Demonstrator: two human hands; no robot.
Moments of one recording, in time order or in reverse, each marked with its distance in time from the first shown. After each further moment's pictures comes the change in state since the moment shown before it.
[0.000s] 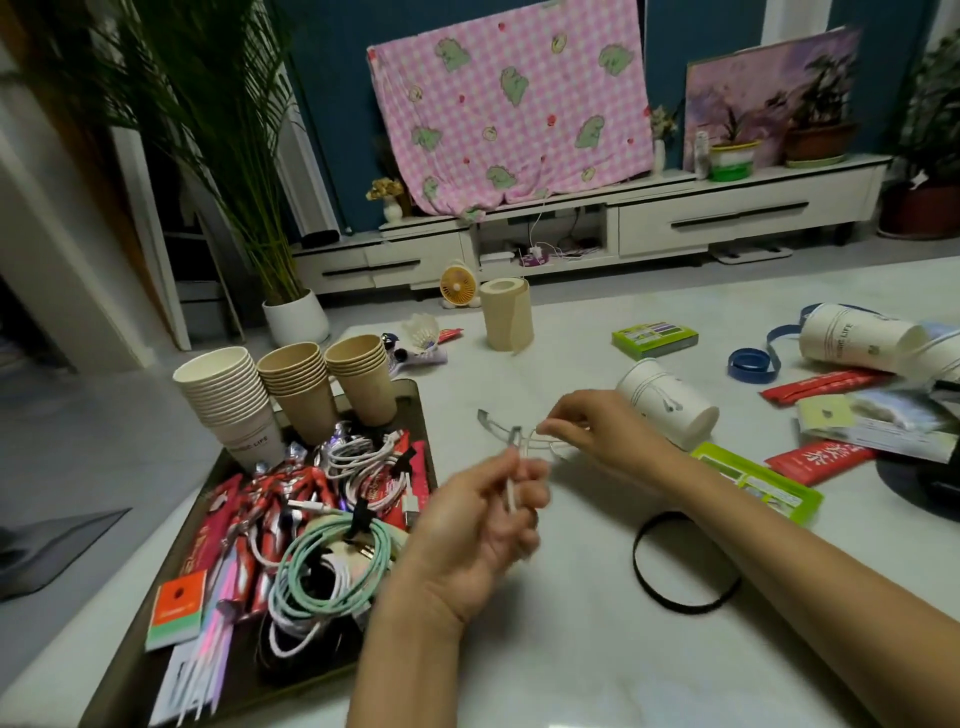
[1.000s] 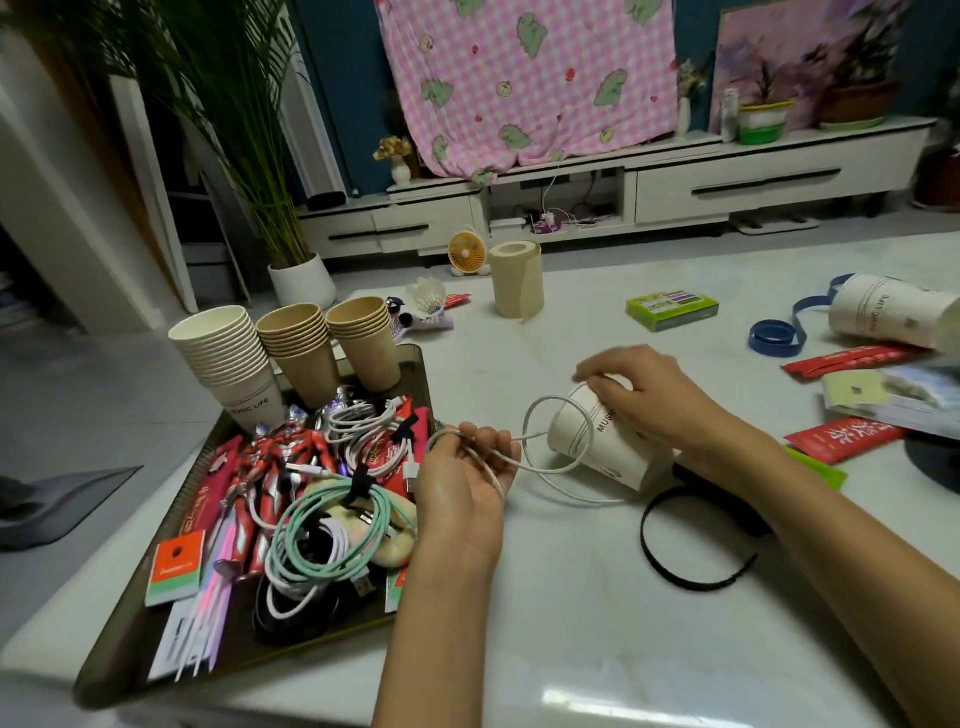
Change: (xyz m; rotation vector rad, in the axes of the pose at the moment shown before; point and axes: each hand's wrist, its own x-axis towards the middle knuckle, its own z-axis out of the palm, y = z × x) left_hand 0.040 -0.014 -0.013 -0.513 0.389 0.246; right_hand -0.004 0.004 -0.020 -0.155 -0.050 0.113
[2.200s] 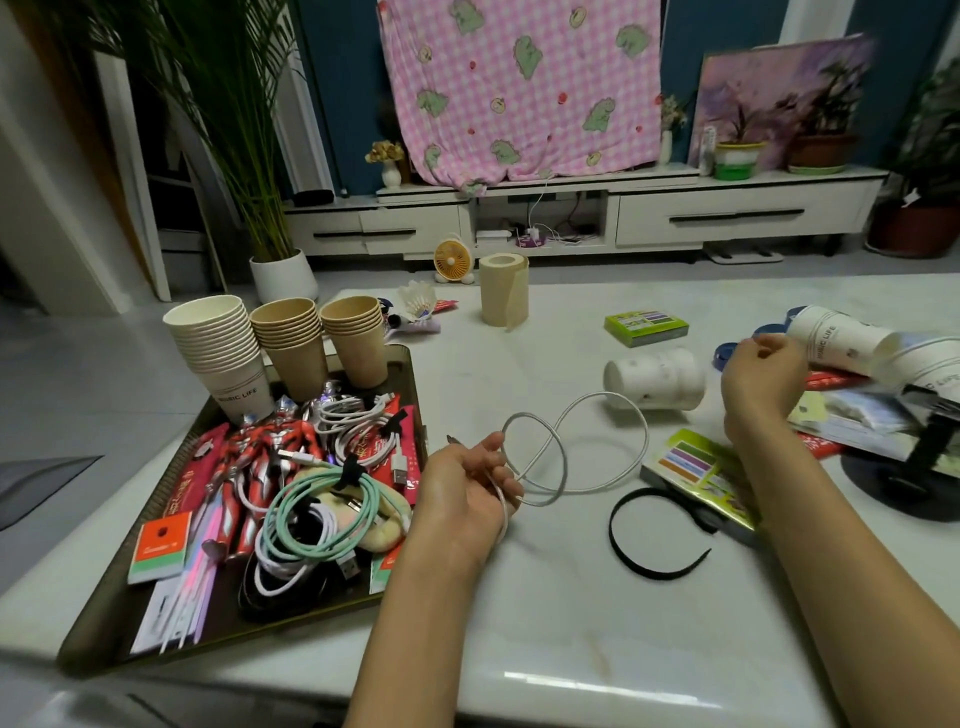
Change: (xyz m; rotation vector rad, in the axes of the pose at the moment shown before) left_hand -0.013 -0.007 -0.004 0.146 -0.005 -0.205; right_hand 0.001 0.065 -0.038 0.500 0.939 0.768
